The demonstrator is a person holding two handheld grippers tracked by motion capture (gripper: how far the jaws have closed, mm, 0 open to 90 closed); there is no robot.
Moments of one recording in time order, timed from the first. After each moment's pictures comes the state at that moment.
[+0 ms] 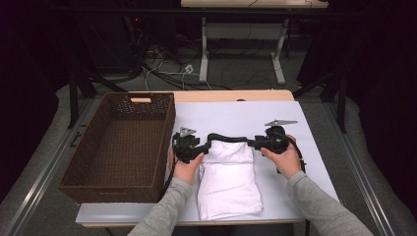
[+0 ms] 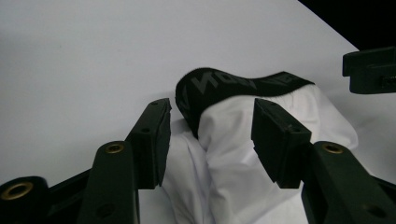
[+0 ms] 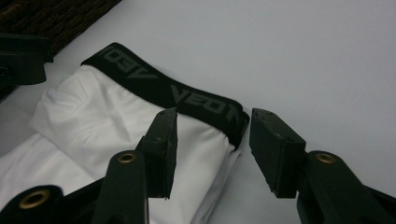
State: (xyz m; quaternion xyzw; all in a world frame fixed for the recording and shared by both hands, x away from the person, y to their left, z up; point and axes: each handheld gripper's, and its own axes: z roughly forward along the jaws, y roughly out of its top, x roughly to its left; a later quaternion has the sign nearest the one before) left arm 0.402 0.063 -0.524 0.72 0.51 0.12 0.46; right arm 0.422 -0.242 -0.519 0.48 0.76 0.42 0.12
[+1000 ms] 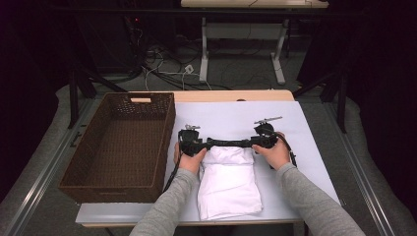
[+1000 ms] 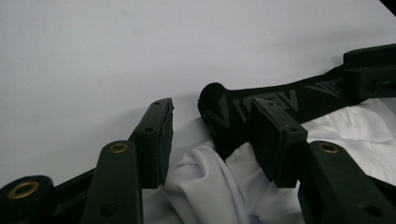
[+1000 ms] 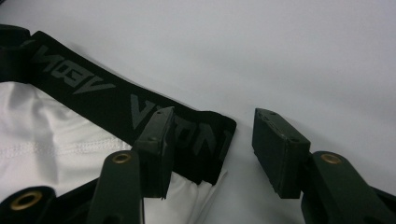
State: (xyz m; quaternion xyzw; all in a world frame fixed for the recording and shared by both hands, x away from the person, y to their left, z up) left arm 0.435 0.054 -0.556 0.73 0.54 0.07 0.41; right arm 0.457 -0.226 -0.550 0.51 0.77 0.35 0.10
